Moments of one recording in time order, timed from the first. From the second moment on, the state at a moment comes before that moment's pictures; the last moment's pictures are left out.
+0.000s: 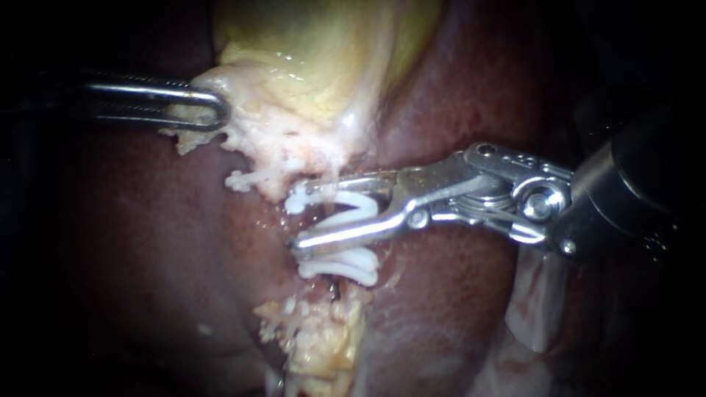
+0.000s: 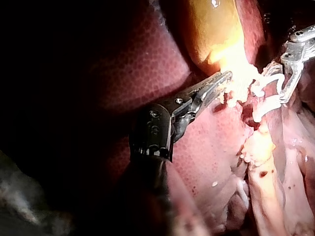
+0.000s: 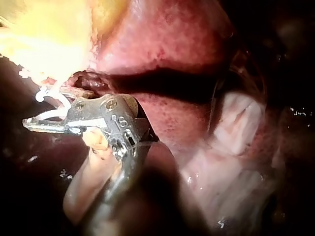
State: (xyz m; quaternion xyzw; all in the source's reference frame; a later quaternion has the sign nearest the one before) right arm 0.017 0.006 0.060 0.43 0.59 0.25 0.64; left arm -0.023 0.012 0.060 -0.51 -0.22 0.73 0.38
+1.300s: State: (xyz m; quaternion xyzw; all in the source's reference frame) right arm 0.016 0.007 0.062 0.43 0.58 0.28 0.63; left arm -0.023 0.012 0.060 -0.51 -0.22 0.73 0.38
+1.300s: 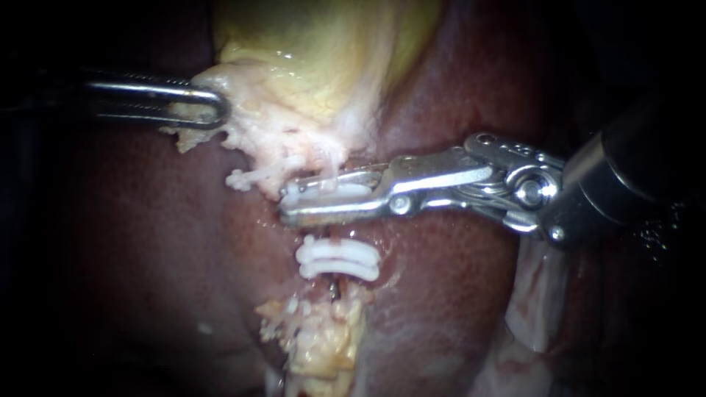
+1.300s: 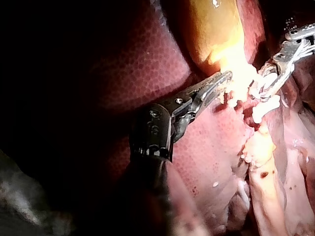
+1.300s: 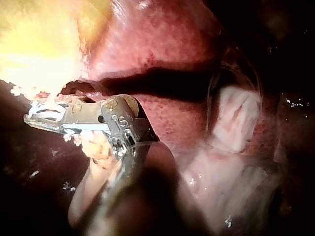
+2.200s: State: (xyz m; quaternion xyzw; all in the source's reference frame) right arm 0.016 0.006 0.062 0.46 0.56 0.30 0.62; left arm -0.023 0.012 0.060 -0.51 -0.22 0.73 0.38
